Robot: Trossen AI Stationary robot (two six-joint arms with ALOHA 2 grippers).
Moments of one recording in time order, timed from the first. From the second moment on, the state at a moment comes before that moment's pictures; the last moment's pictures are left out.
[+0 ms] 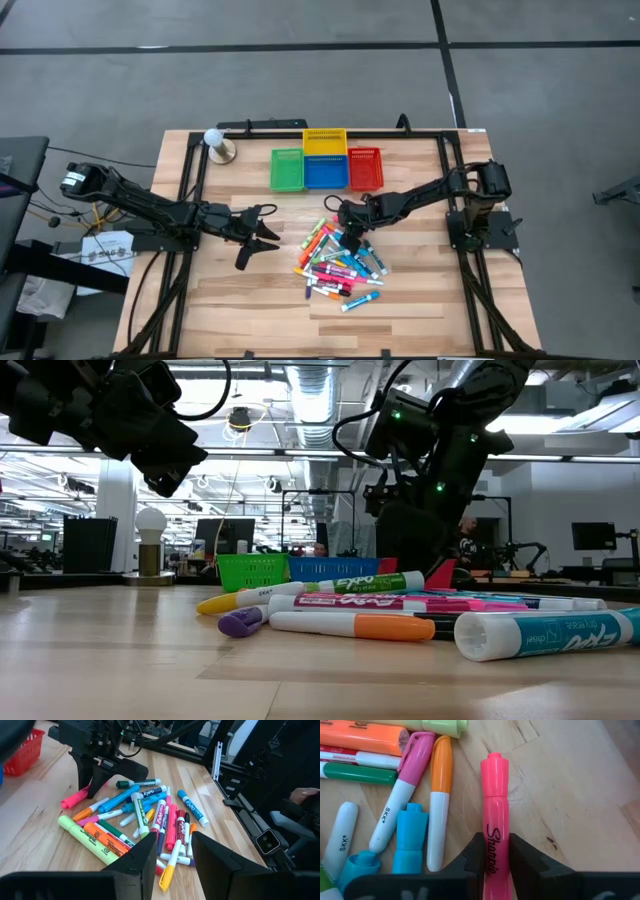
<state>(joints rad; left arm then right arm) -0.24 1.02 0.26 0.47 0.00 -0.29 0.01 1.82 0.96 -0.33 0.16 0.41</state>
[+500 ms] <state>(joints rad) -0.24 1.02 0.26 0.47 0.00 -0.29 0.01 1.78 0.96 -0.36 0.17 0.38</state>
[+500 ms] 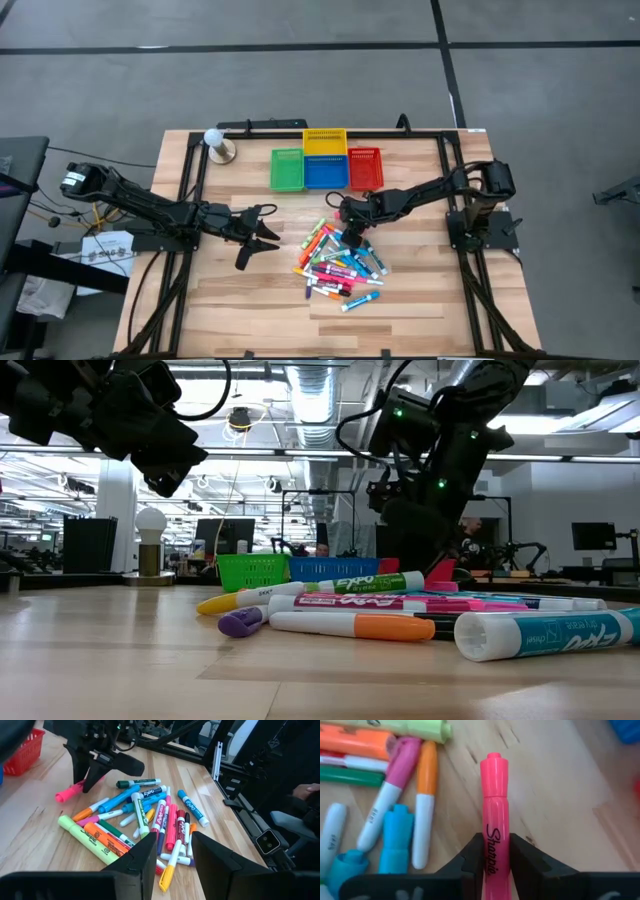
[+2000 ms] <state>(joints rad) -0.24 1.02 0.26 0.47 -0.03 -0.27 -0.29 1.78 1.47 -0.69 0.16 -0.08</state>
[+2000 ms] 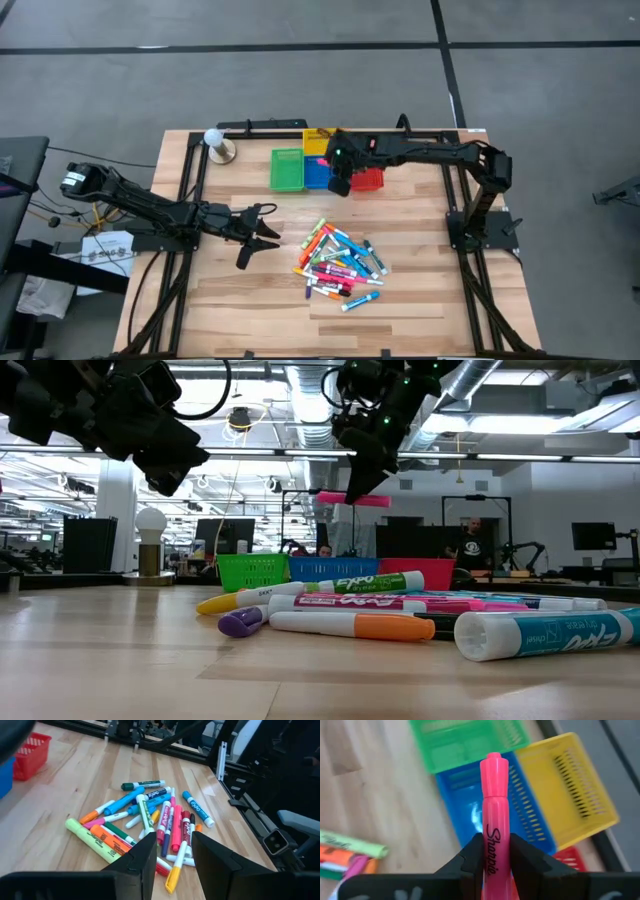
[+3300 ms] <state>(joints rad) -0.23 1.02 0.26 0.47 -0.09 -0.24 -0.55 1.98 1.48 -0.17 -0.01 -0.19</state>
